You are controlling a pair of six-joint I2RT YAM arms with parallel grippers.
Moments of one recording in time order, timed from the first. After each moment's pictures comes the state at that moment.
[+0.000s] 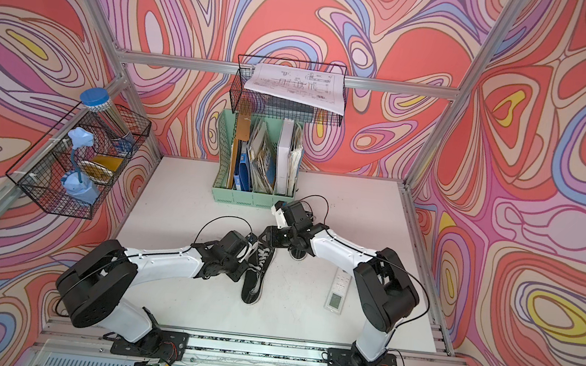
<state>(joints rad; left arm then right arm) -0.71 1.54 0.70 -0.22 -0.07 -0.08 0.63 1.74 1.12 -0.21 -0.37 0.46</state>
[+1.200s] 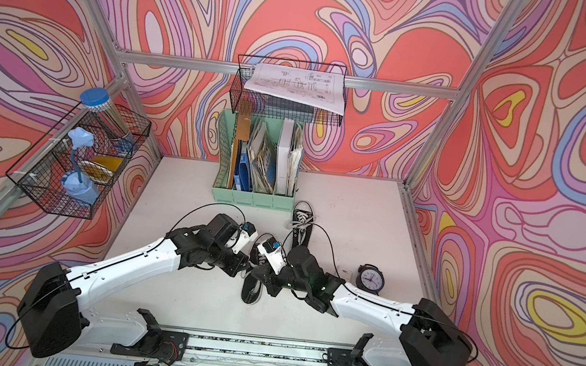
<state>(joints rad) -0.69 1.31 0.91 -0.64 0.27 -0.21 0.90 1.32 0.56 0.30 -0.34 0.20</state>
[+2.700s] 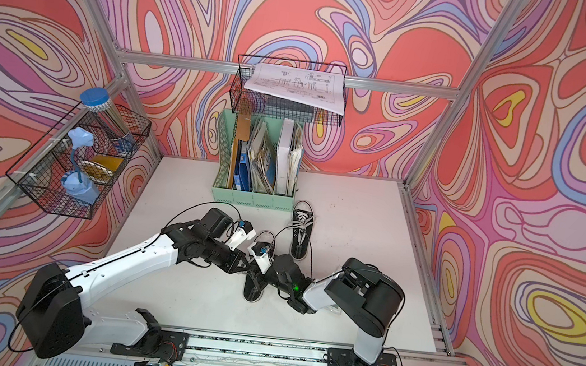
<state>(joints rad) -0.61 1.31 0.91 -0.66 0.49 -0.22 0.93 1.80 0.55 0.94 -0.11 0.06</state>
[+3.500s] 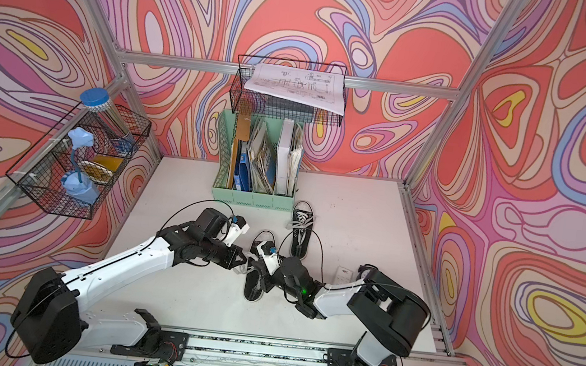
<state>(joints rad) -0.57 1.28 0.85 -0.56 0.38 -0.29 0.93 1.57 0.48 0.73 -0.07 0.15</state>
